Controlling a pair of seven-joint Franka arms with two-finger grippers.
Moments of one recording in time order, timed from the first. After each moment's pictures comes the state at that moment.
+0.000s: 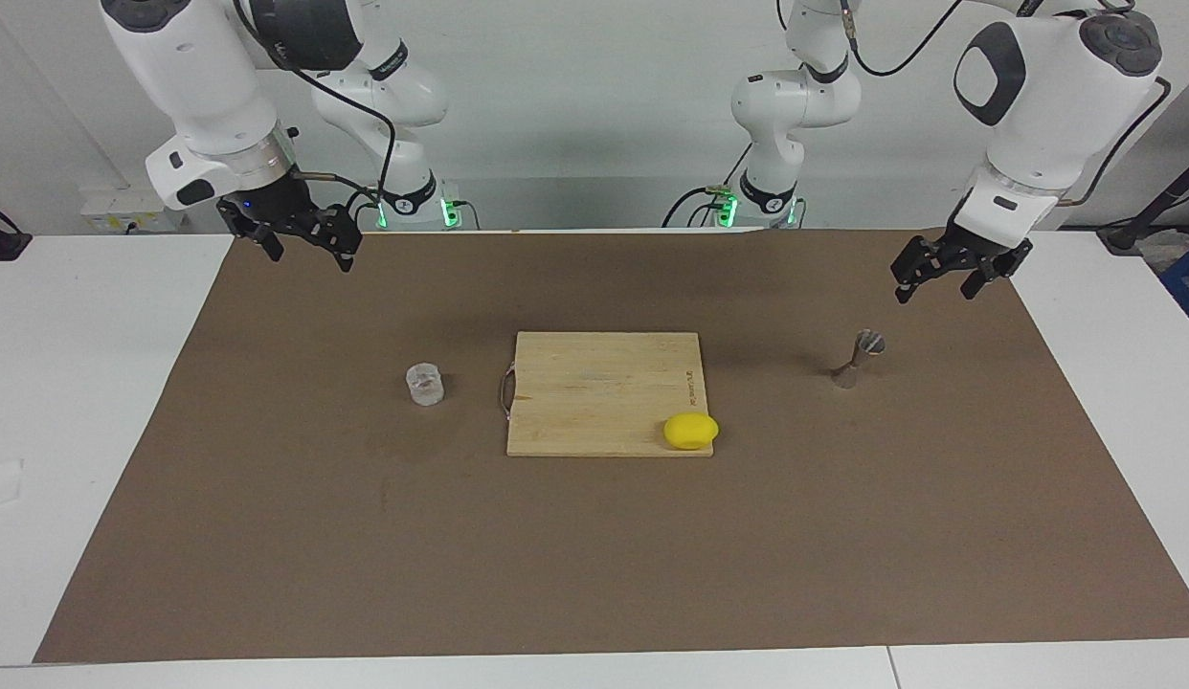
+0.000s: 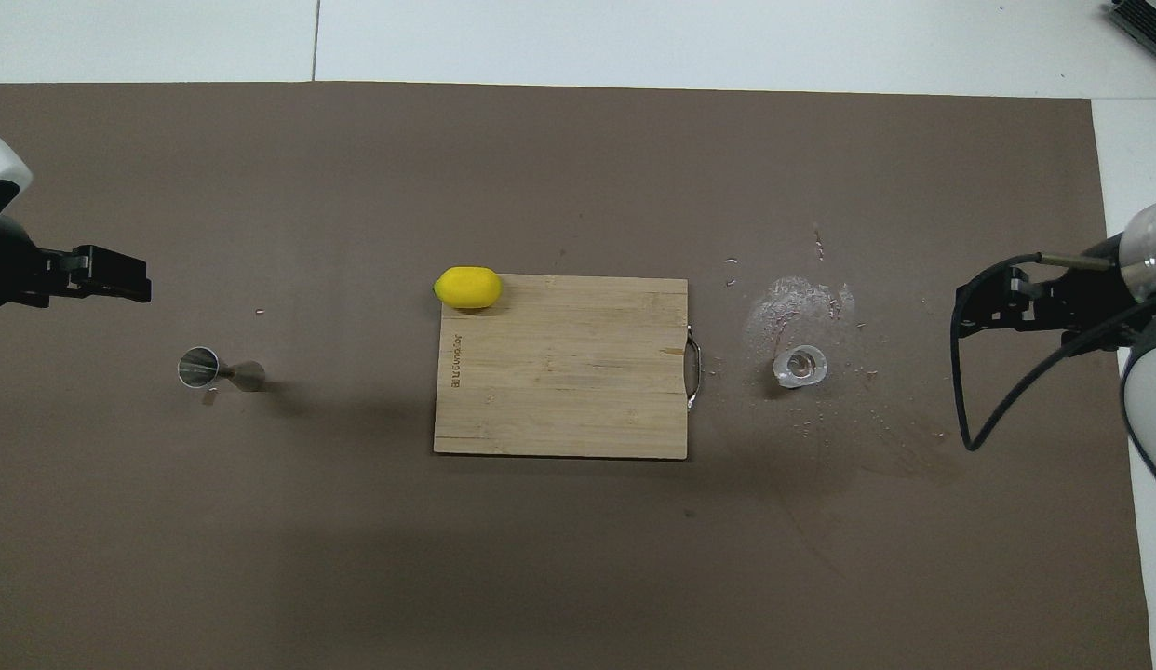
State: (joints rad) left arm -0.01 0.00 -0.02 -1.71 0.00 1.73 -0.01; right arm -0.01 -0.02 0.07 -1.62 -0.01 1.52 0.26
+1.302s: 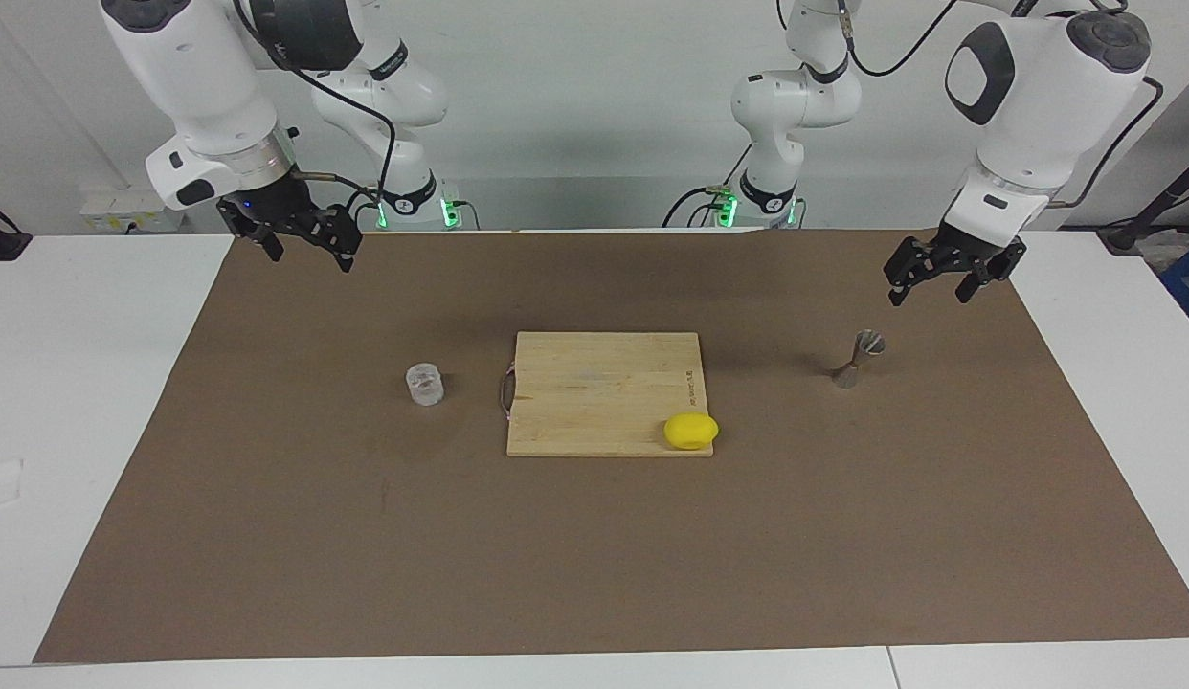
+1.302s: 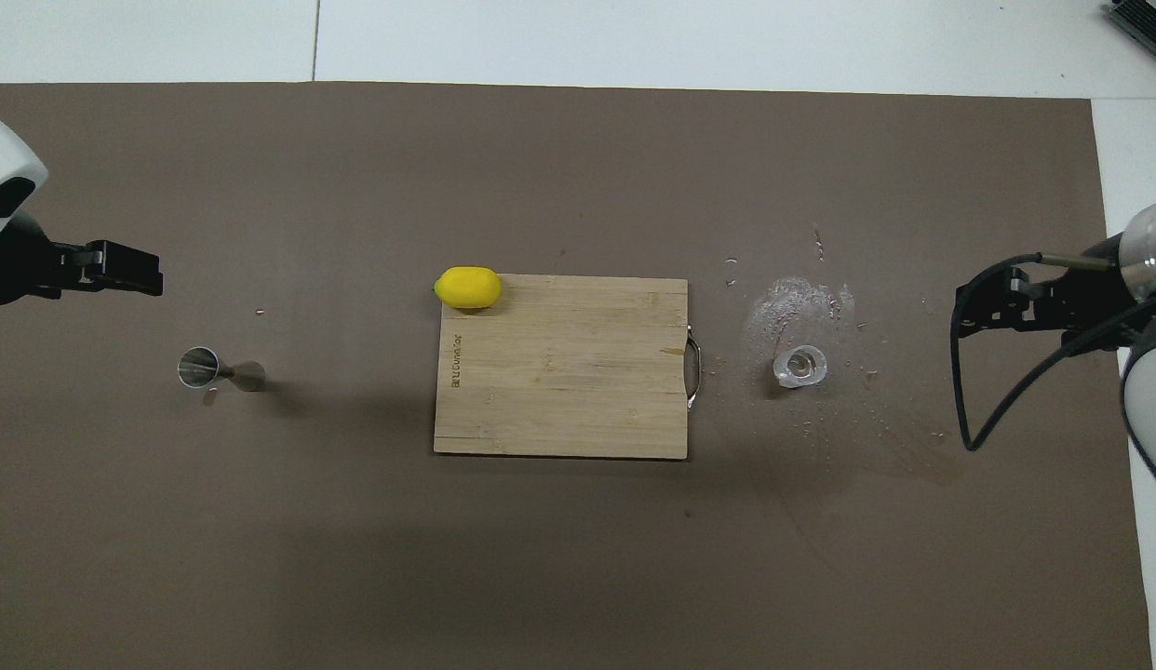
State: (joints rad) left arm -0.03 0.00 -0.02 -1.71 0.00 1.75 -0.01; right arm -0.01 -0.02 0.07 -1.62 -0.01 1.52 0.26
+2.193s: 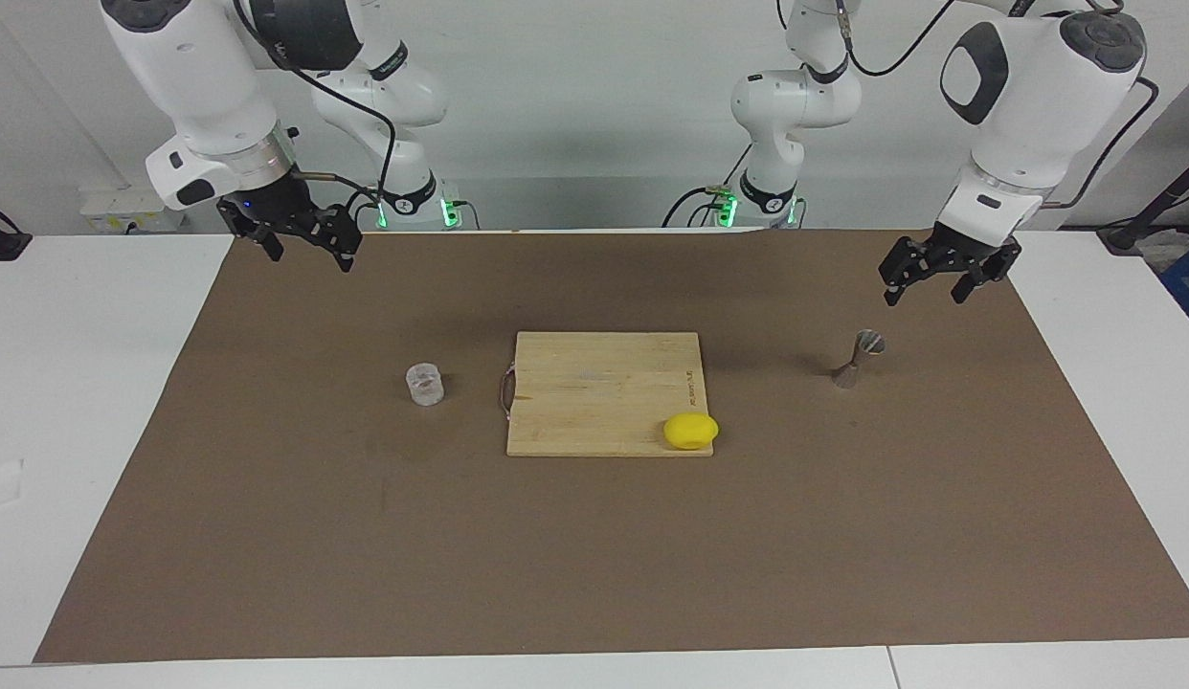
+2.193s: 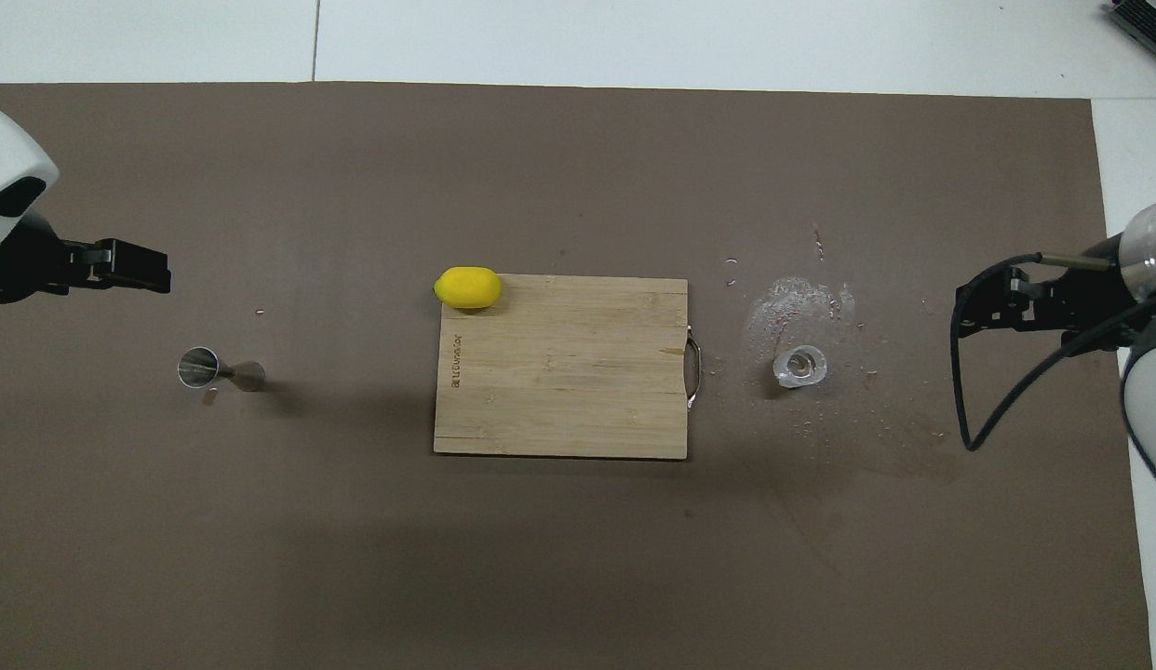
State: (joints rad) left arm -0.04 0.00 -0.02 -1.71 0.00 1.77 -0.01; right arm -0.01 -0.02 0.07 -1.62 -0.01 1.52 0.26
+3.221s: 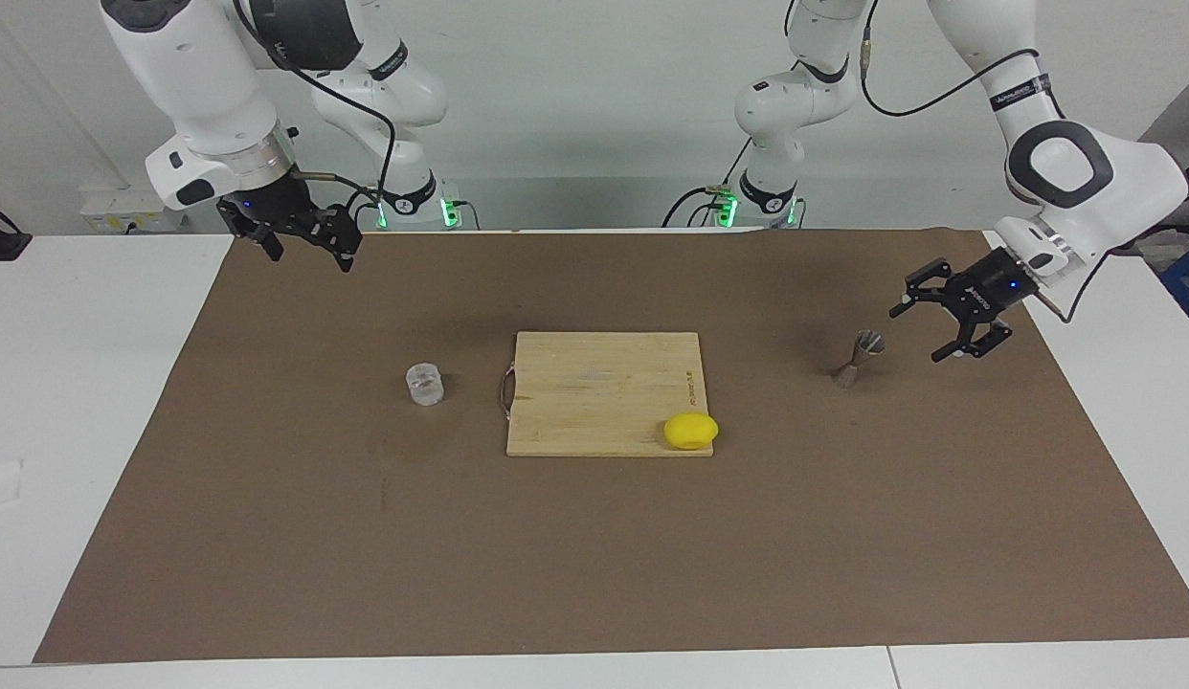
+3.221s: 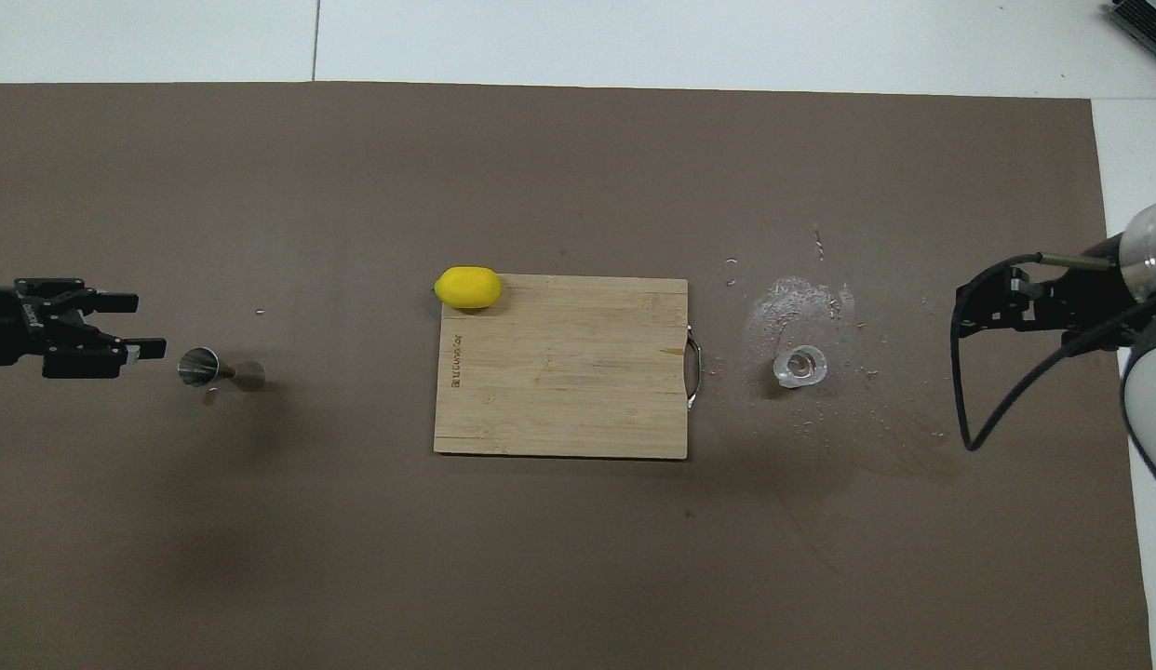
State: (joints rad) left arm 0.31 0.10 0.01 -2.00 -0.77 1.83 1.34; right arm -0.01 -0.02 0.07 -1.62 -0.01 1.52 0.26
